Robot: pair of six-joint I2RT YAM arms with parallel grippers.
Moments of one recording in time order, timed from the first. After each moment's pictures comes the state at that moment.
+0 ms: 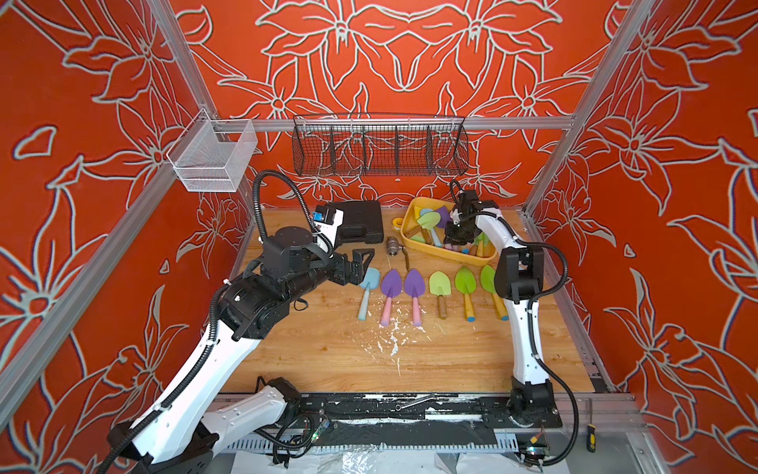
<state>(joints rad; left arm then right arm) -0.55 1.00 1.38 -0.72 0.05 -0.26 0.12 2.45 2.26 -1.04 -0.24 0.25</state>
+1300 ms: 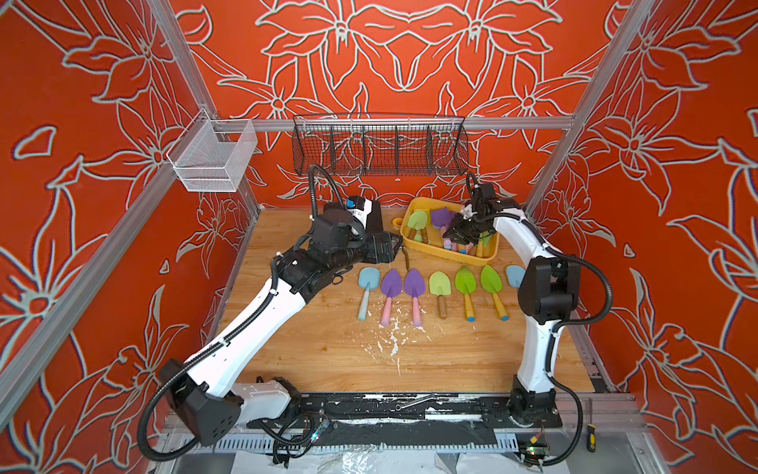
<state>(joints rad) -0.55 1.32 1.39 -0.48 0.17 -0.52 0.12 2.04 1.86 -0.92 -0.44 0.58</state>
